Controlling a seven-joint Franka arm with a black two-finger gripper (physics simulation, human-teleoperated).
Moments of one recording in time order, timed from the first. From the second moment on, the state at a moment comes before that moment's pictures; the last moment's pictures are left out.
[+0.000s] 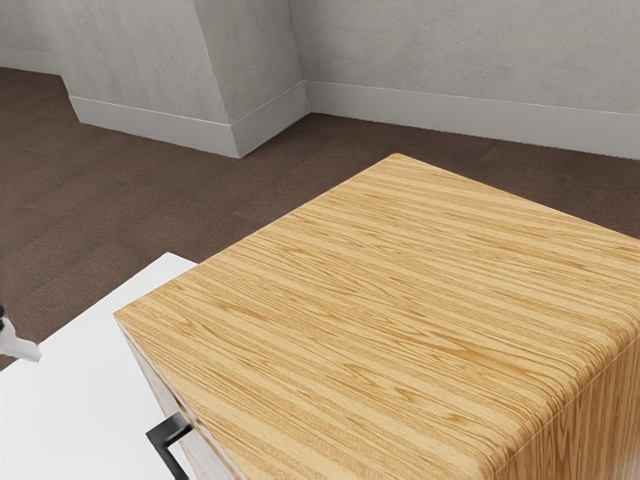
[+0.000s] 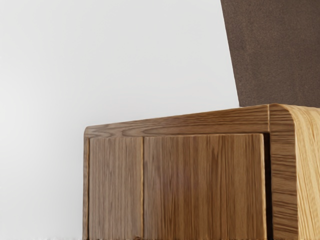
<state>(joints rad) -0.36 -1.22 -0.05 -2.32 0.12 1.67 -1.73</state>
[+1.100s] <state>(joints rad) -0.37 -1.17 -0.14 -2.38 0.03 1.74 -1.73</state>
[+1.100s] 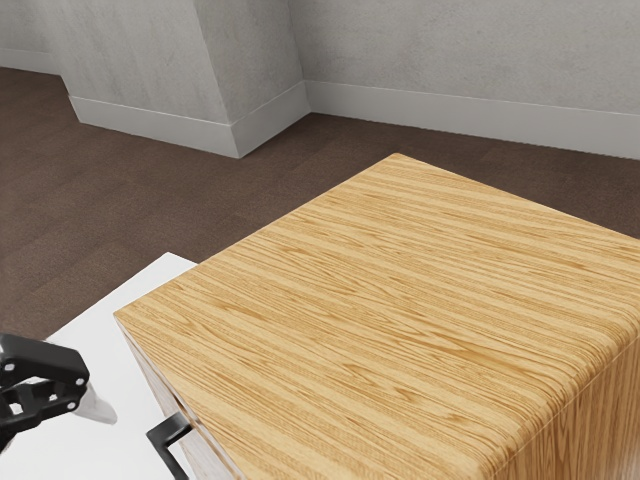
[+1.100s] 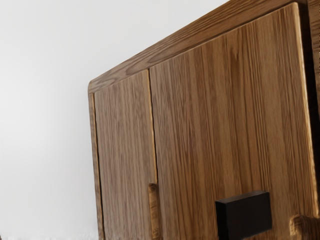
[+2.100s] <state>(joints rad) -0.32 -1.13 -0.29 -2.43 -0.13 1.86 -1.73</state>
